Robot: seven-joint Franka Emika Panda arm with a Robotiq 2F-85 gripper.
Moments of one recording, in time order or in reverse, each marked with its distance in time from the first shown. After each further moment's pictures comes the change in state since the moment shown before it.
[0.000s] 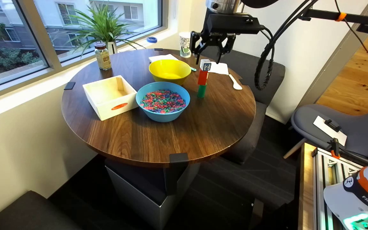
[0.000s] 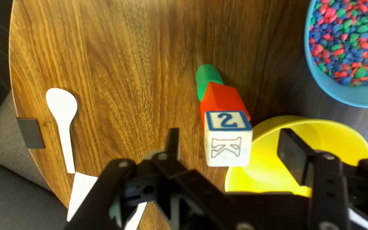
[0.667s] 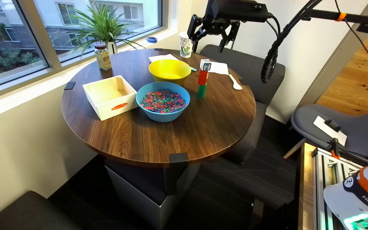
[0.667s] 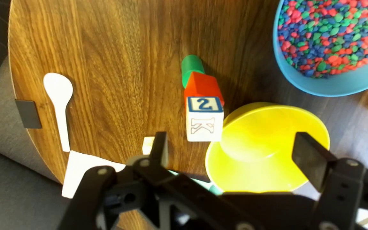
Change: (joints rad) arm 0.017 -0.061 0.015 0.005 -0.024 0.000 0.000
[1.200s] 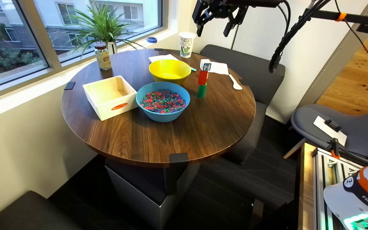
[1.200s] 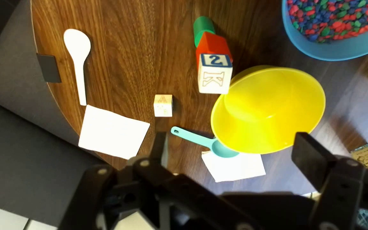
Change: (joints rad) arm 0.000 -0.068 0.016 0.002 -0.123 0.000 0.023
